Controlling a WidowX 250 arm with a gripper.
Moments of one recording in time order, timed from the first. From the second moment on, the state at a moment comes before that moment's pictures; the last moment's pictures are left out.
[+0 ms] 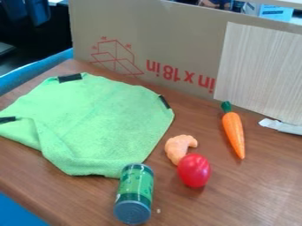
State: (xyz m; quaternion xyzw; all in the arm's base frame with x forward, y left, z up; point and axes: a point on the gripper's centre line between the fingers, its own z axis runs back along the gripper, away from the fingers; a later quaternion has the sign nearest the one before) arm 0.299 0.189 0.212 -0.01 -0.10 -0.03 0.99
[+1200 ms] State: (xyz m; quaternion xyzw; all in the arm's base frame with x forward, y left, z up) arm 0.302 0.074 0.160 -0.13 -0.14 0.02 0.98
